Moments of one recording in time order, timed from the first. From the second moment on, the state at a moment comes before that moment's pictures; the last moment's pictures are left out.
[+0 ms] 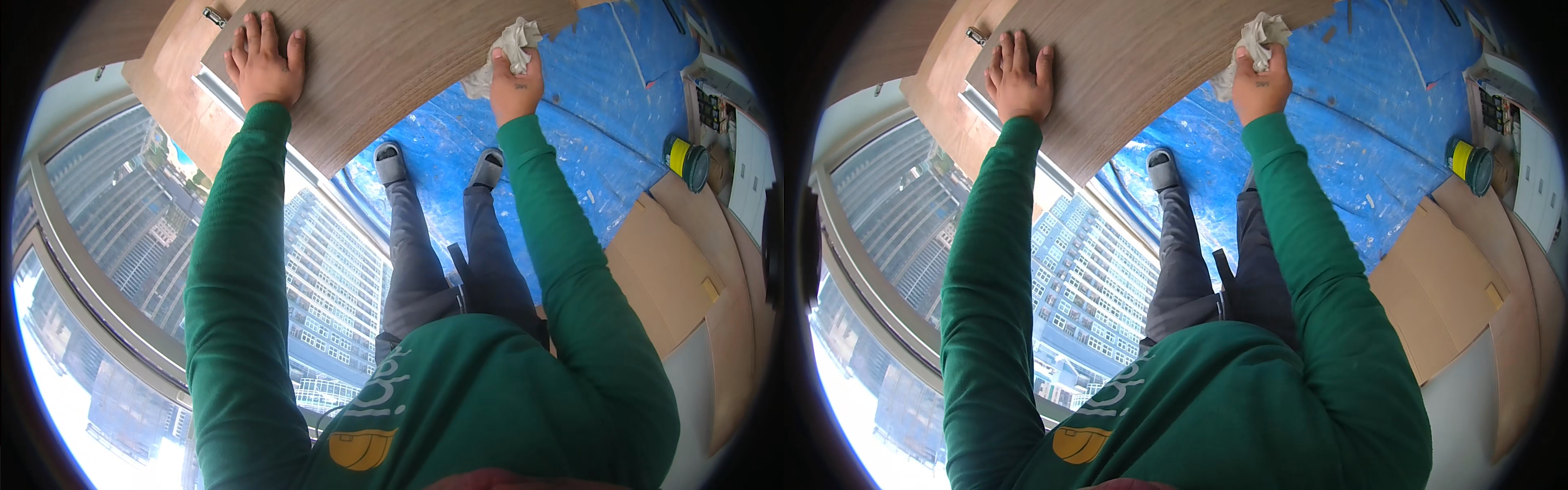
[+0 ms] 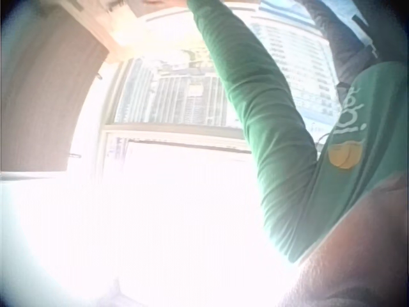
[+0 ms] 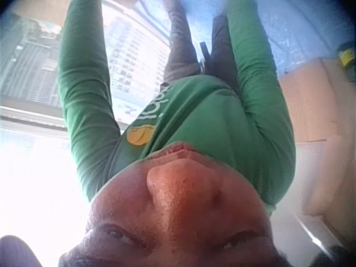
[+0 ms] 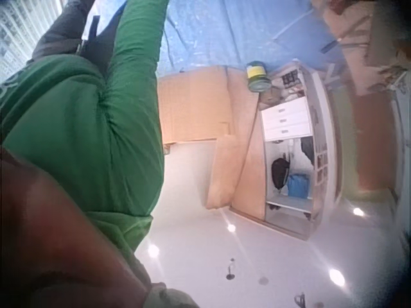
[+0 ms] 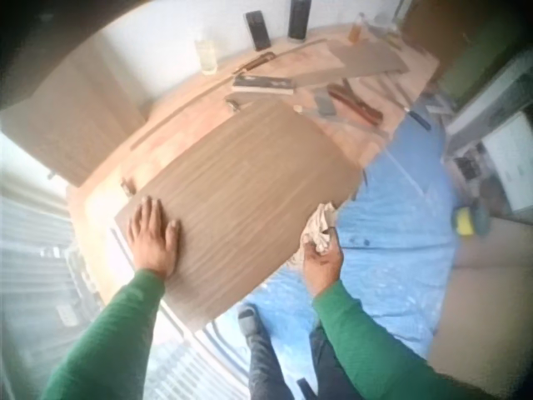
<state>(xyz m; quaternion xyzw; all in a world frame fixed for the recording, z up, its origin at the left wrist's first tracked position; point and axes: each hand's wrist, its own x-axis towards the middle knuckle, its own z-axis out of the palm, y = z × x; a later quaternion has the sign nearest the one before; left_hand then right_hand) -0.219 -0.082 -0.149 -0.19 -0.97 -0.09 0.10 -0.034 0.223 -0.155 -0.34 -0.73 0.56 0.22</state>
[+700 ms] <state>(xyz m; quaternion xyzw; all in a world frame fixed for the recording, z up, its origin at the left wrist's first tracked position) -0.225 -0.084 -0.150 -0.19 -0.97 -0.10 0.07 0.127 0.043 -0.177 -0.32 -0.56 0.75 -0.17</state>
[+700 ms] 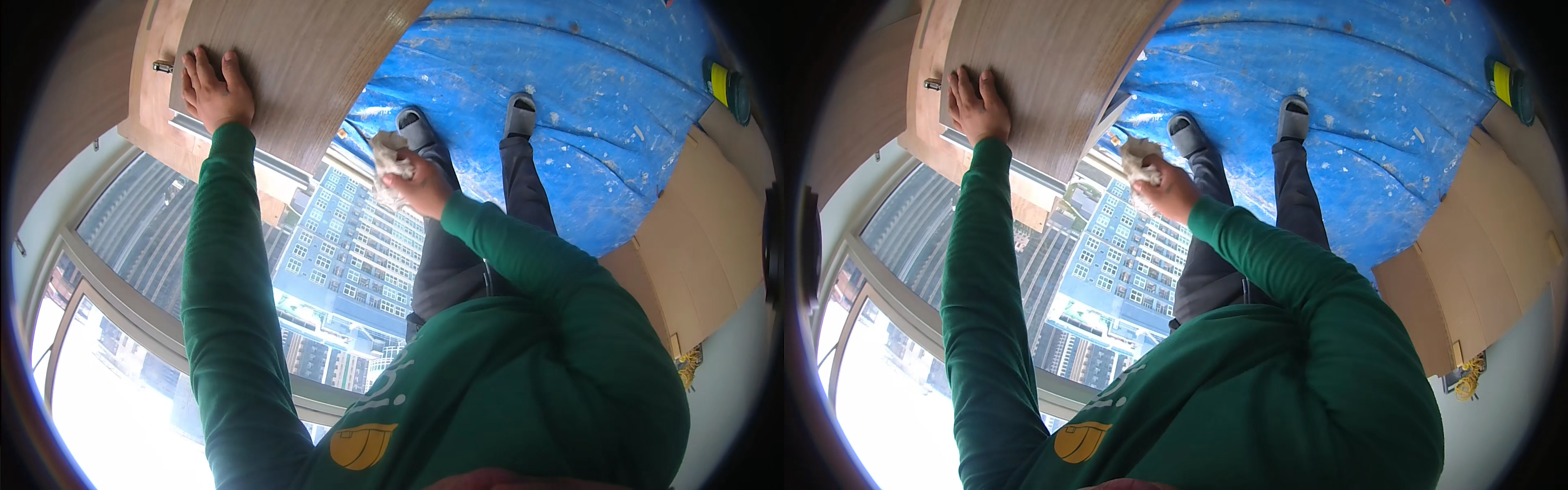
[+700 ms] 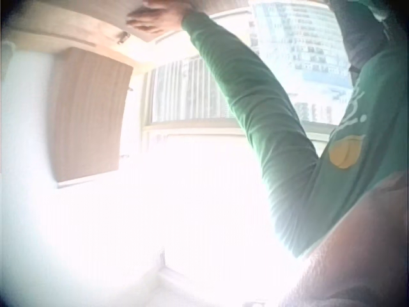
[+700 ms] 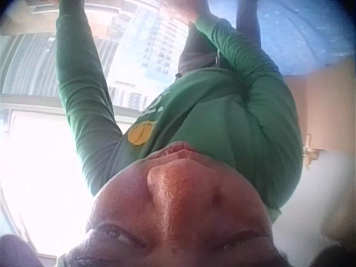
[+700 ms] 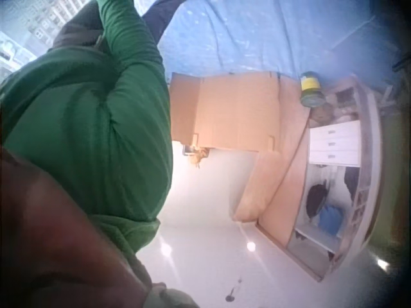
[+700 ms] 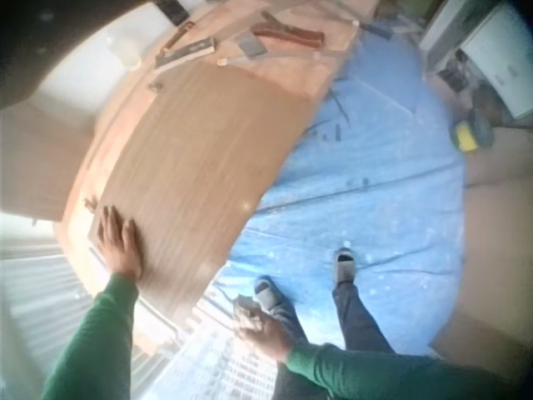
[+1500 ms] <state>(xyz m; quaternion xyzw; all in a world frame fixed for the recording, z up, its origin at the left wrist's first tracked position) -0.225 -0.095 -0.150 -0.22 -0.96 -0.11 0.11 0.040 0.014 -0.143 -0.39 -0.25 0.88 -0.08</state>
